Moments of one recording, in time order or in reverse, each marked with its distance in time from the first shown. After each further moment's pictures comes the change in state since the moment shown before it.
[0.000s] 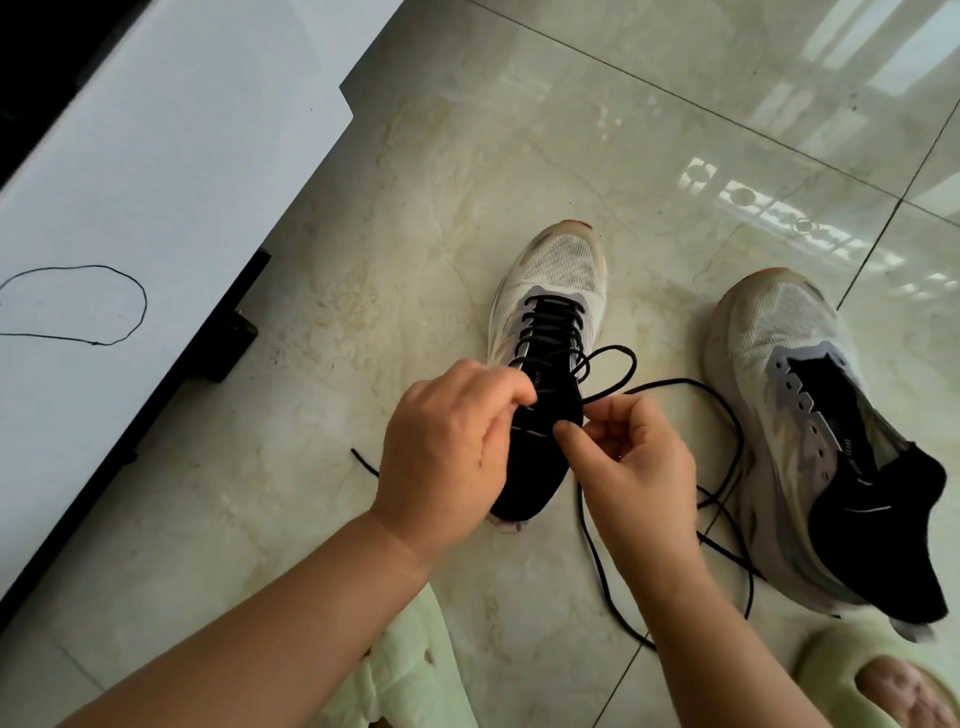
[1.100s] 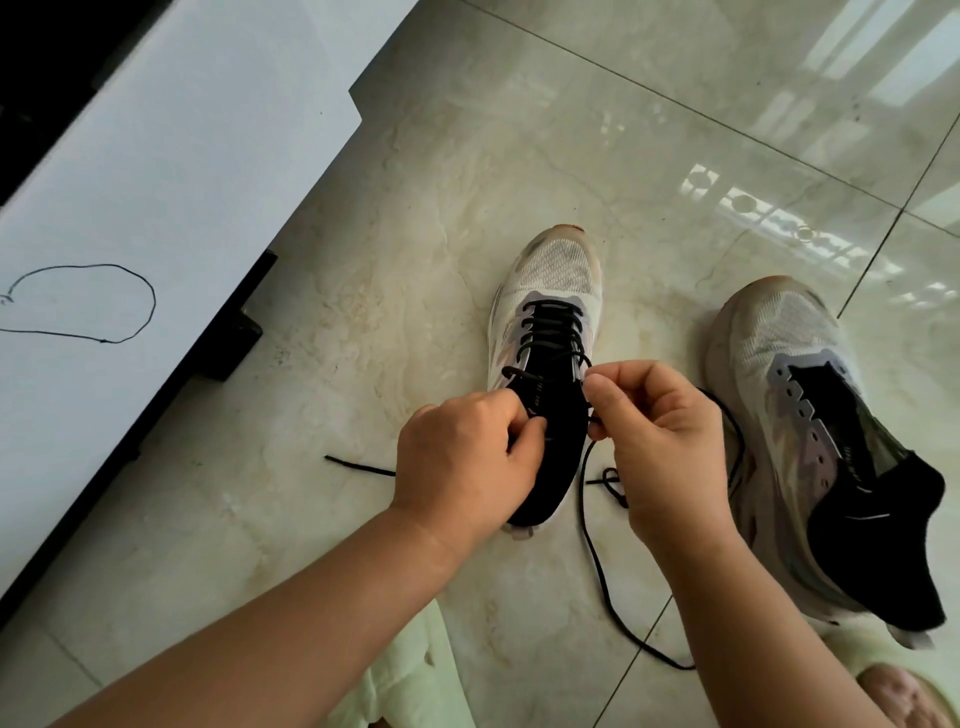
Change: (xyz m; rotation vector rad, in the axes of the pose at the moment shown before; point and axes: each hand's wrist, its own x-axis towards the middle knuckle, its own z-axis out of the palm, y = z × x) left_hand 0.003 0.011 0.007 0.116 -0.198 -0.287; right_hand 0.021 -0.018 -0.005 0.212 -0.060 -0.067
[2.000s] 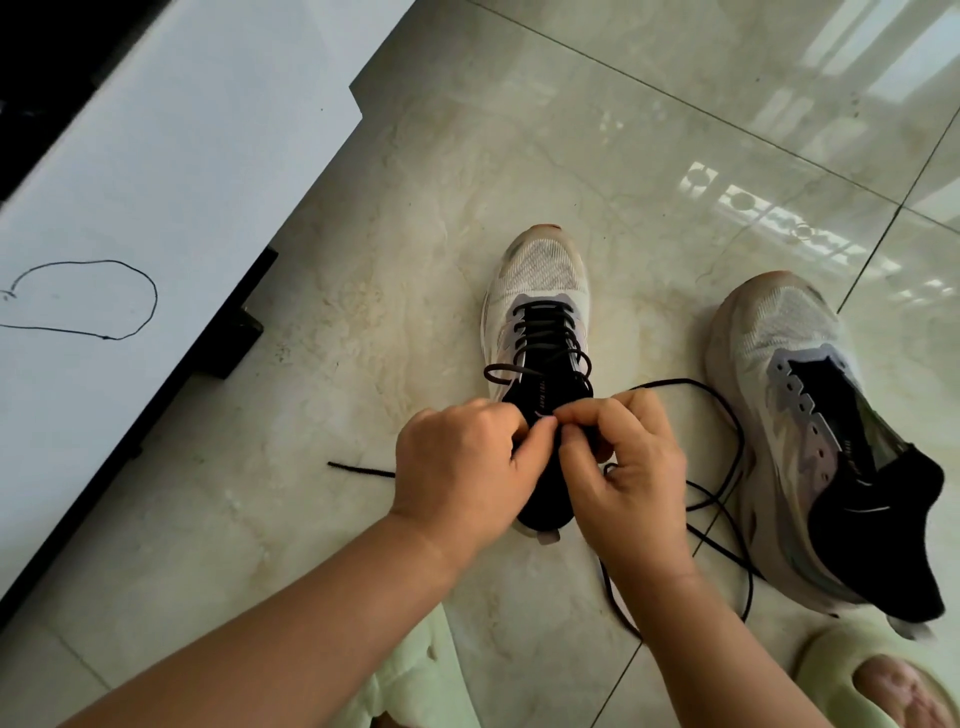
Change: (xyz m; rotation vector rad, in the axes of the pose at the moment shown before) left_hand -0.005 0.000 -0.002 0.135 0.061 0.105; right_hand -0.024 0.024 0.005 -0.467 0.008 -0.355
